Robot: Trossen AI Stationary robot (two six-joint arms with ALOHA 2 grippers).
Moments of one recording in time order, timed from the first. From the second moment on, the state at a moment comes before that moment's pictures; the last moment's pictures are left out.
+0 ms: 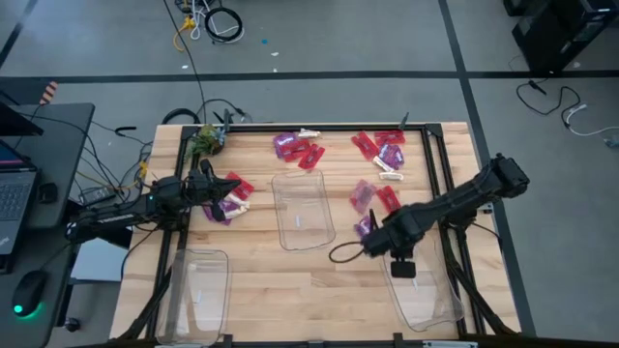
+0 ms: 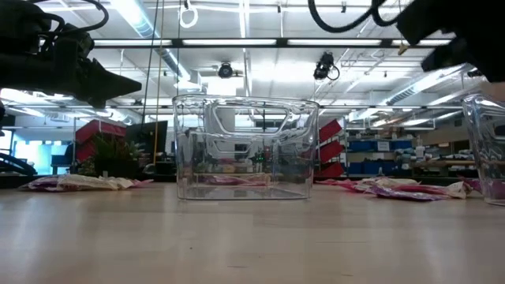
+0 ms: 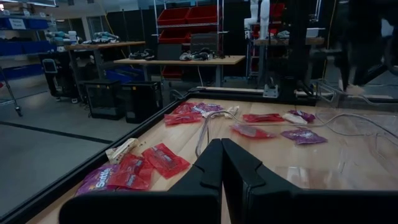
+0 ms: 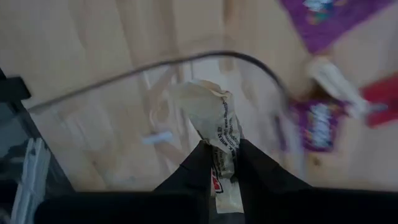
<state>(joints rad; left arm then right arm) 0.22 0.02 0.01 0.03 -0.12 0.02 0.41 1.57 1.19 -1.28 -0.19 0.53</state>
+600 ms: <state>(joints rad) 0.22 0.02 0.01 0.03 -0.12 0.02 0.43 1.57 0.97 -0.87 -0.15 1.06</state>
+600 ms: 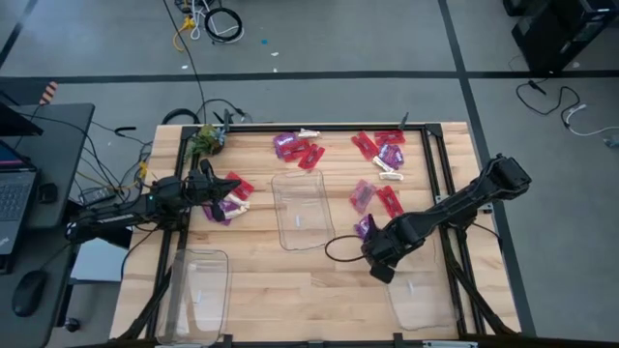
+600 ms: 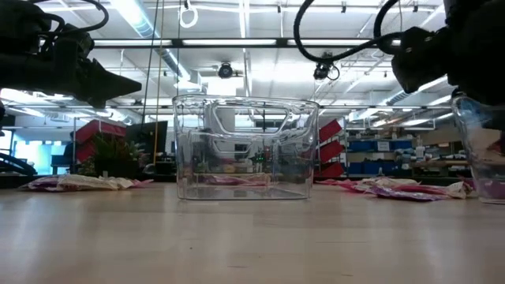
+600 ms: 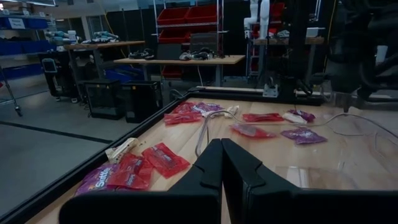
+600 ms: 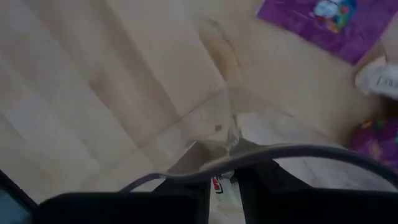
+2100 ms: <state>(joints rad) 0.22 0.02 0.01 0.03 -0.12 0.02 0.74 1.57 1.00 -0.97 -0.26 1.19</state>
